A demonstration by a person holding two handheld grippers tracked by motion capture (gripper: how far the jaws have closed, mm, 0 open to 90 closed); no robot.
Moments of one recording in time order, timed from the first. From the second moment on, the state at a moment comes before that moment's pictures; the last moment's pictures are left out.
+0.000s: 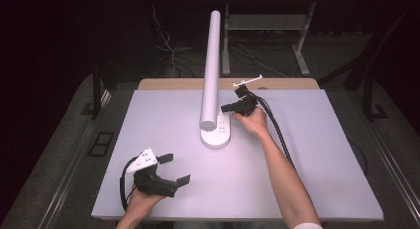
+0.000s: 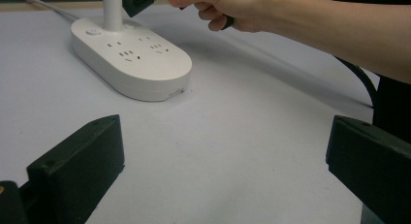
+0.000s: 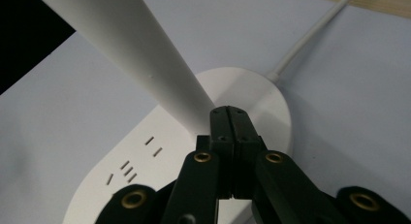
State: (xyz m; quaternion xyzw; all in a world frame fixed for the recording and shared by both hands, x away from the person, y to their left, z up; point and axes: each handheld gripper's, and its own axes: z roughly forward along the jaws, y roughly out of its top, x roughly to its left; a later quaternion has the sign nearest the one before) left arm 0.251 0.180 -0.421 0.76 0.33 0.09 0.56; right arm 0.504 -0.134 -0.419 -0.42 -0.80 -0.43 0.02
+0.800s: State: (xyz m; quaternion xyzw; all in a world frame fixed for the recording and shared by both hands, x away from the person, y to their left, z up) left arm 0.251 0.180 -0.421 0.76 0.33 0.09 0.56; right arm 0.501 -0.127 -0.424 -0.42 -0.81 -0.41 0.00
